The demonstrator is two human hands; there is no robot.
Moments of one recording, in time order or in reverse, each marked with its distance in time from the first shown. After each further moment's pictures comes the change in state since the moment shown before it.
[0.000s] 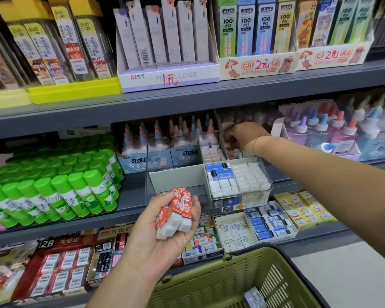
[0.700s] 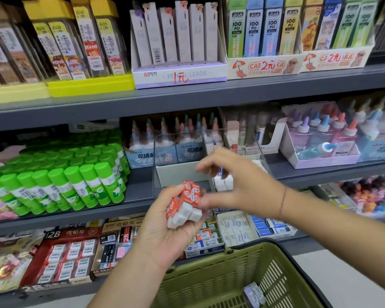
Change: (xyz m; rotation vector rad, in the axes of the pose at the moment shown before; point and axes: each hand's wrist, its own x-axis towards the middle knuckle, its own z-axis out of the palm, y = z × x) left_hand -0.004 -0.005 0.005 0.041 -0.015 0.047; right_hand -0.146 -0.111 -0.067 0.838 0.092 -0.321
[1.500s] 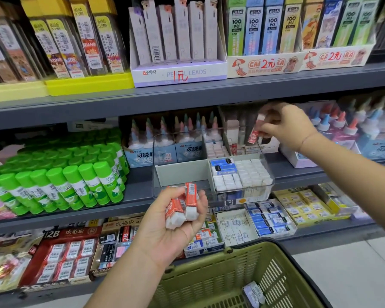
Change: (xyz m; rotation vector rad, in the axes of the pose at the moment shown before) left_hand -0.005 0.001 0.000 -0.045 0.018 -0.063; right_hand 0.035 0.092 -0.086 -0.164 0.351 0.438
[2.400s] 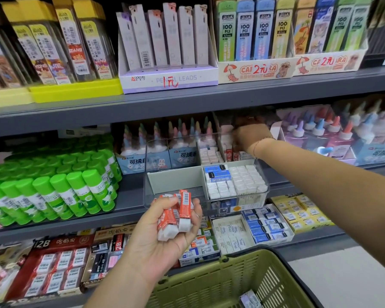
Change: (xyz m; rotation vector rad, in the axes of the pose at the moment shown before) left_hand 0.008 -0.002 0.000 0.049 0.004 0.008; right_hand 0.069 0.042 0.071 -0.965 -0.140 -0.138
